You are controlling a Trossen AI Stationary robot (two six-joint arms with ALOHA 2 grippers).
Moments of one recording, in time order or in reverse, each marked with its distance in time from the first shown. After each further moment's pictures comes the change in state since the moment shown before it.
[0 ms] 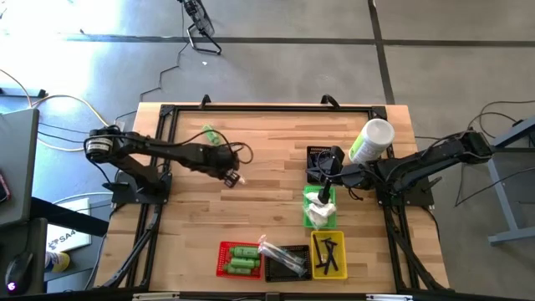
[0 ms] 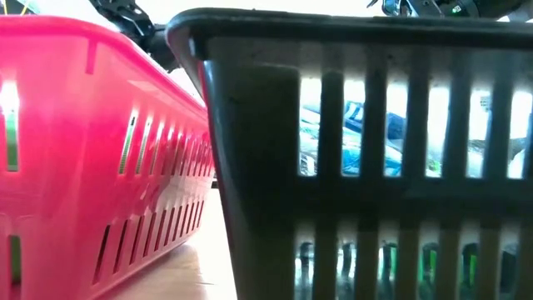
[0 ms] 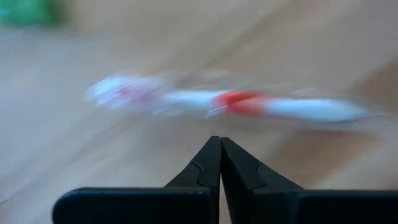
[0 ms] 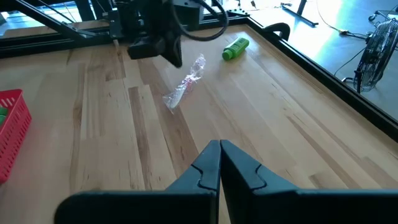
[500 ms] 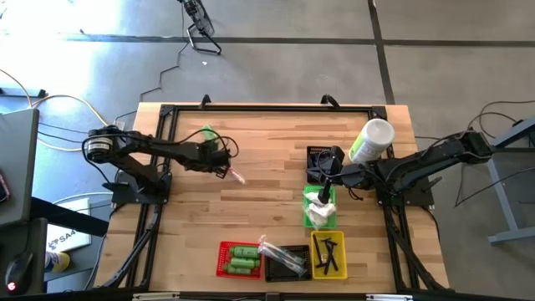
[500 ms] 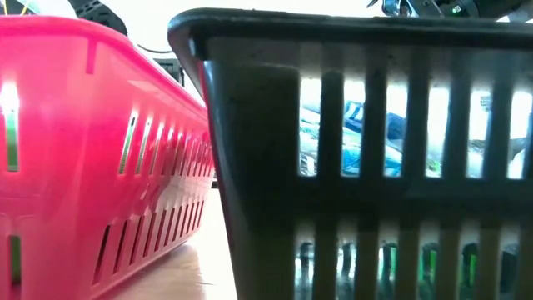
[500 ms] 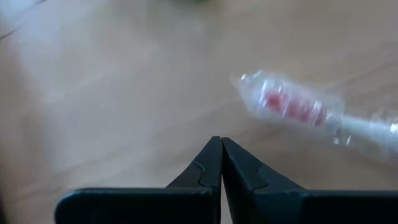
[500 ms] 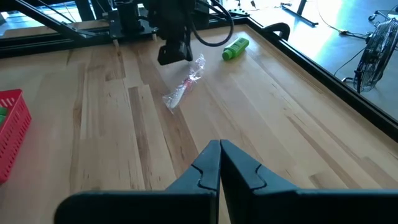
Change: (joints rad) left arm 0.107 0.000 -0.150 0.003 -0.170 -0.125; right arm 0.000 0.000 0.000 0.000 0.000 0.000
